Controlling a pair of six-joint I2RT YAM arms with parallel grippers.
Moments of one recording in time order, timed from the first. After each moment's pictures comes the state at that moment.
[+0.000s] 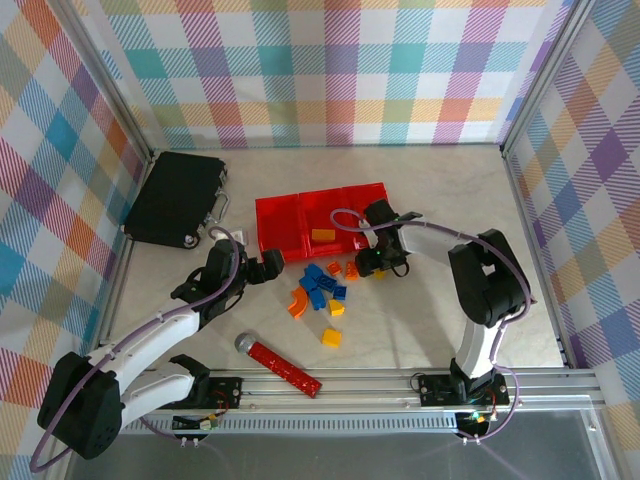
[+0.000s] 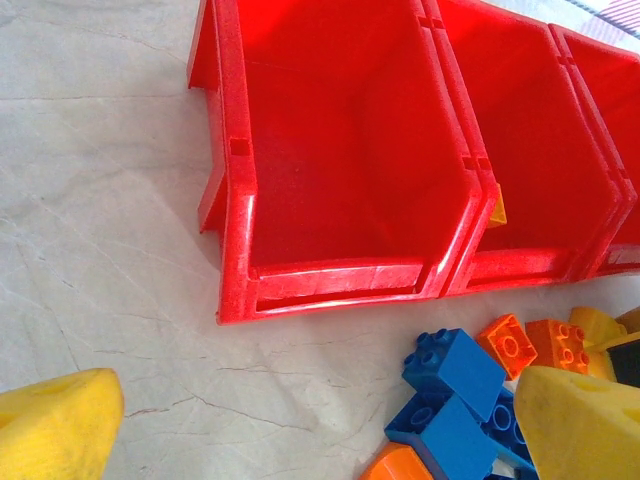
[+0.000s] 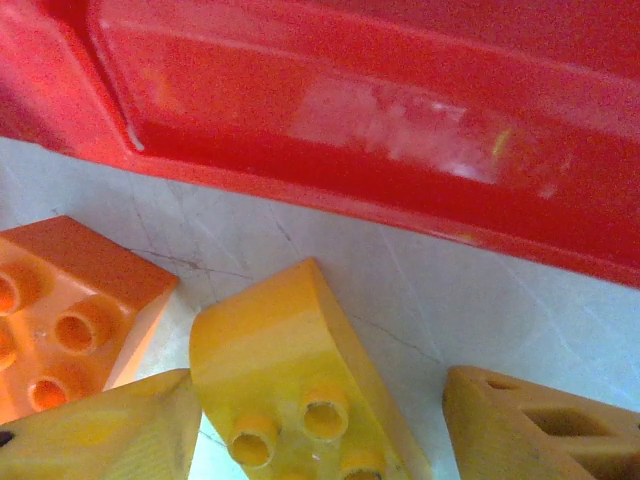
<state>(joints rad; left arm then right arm) -0.48 1.03 0.52 -0.13 -0.09 -0.61 0.51 1.82 1.14 -0.65 -0.06 0.10</state>
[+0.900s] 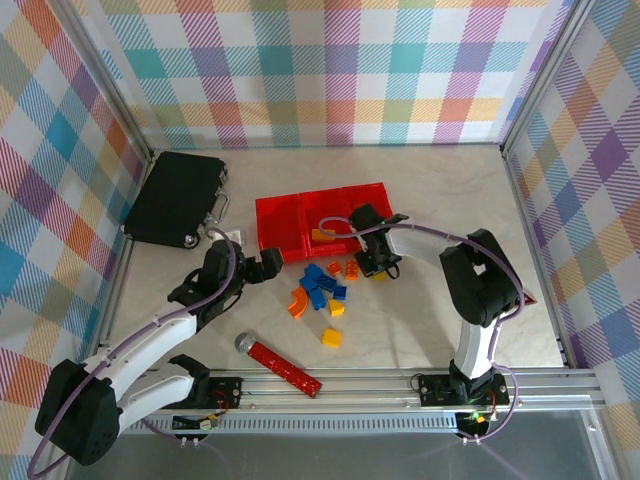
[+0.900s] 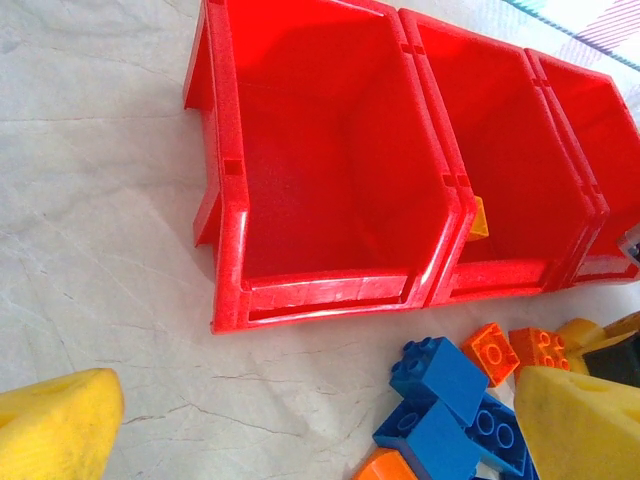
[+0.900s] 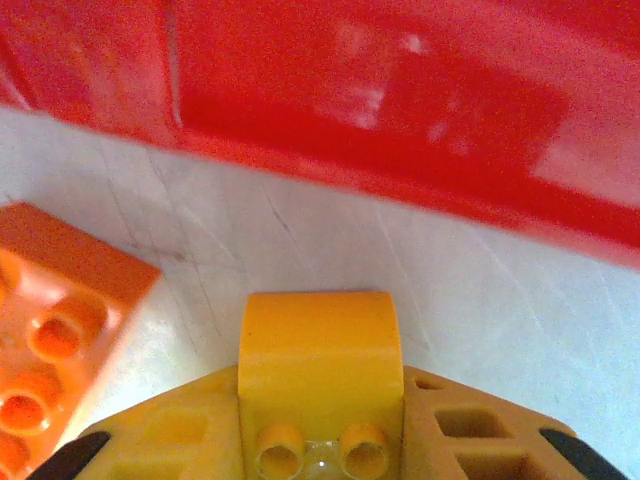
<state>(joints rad) -0.48 0.99 0.52 -0.13 -0.09 -0.61 0.59 1.84 1.17 -0.71 0.13 0.11</state>
